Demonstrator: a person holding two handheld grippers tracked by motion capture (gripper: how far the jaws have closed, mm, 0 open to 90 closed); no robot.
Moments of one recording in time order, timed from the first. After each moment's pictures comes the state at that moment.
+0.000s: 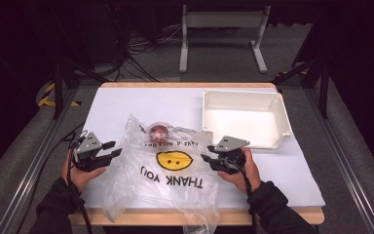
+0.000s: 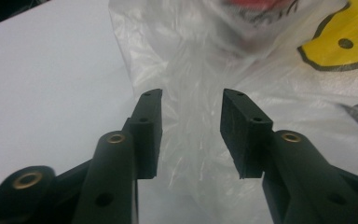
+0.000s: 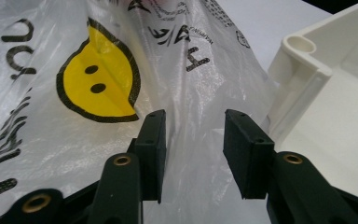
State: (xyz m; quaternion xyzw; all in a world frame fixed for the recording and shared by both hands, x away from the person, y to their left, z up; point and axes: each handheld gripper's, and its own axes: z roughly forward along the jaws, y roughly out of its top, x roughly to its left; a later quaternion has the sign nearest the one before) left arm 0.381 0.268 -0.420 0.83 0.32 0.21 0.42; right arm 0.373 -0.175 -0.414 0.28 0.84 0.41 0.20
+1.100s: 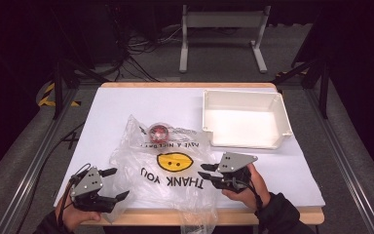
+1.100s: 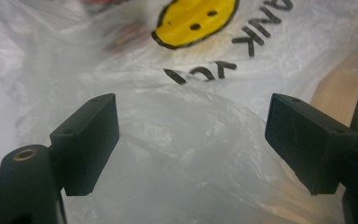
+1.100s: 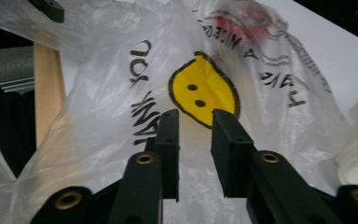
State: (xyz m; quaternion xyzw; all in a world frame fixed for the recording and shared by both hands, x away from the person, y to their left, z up) left arm 0.287 0.239 -0.424 0.86 0.23 0.16 0.43; right arm 0.315 -0.171 -0.386 0.17 0.86 0.45 0.15
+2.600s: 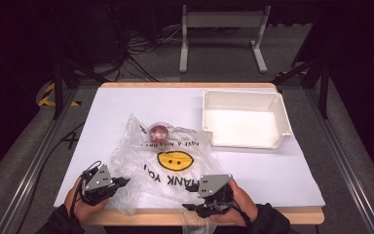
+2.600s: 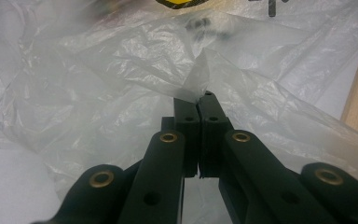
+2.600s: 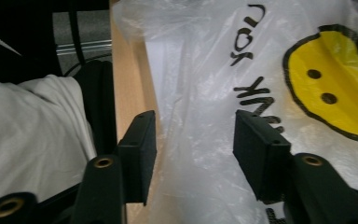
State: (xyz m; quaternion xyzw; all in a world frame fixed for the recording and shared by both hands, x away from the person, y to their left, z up) left arm 0.310 0.235 -0.441 0.88 0.23 0.16 0.39; right arm 0.283 -0.129 -0.412 0.10 0.90 0.41 0.07
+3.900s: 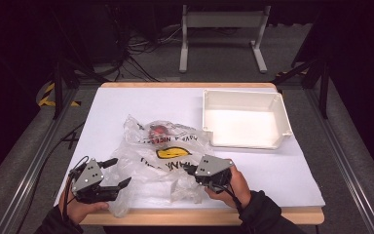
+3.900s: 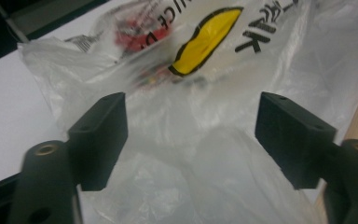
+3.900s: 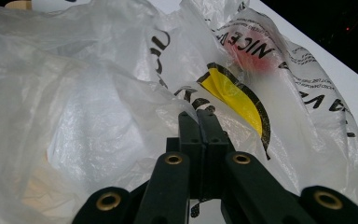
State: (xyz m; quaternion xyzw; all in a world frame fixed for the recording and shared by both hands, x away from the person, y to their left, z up) left arm 0.294 0.234 -0.396 0.82 0.26 0.23 0.46; right arm 0.317 -0.125 -0.390 0.15 0.86 0.43 0.21
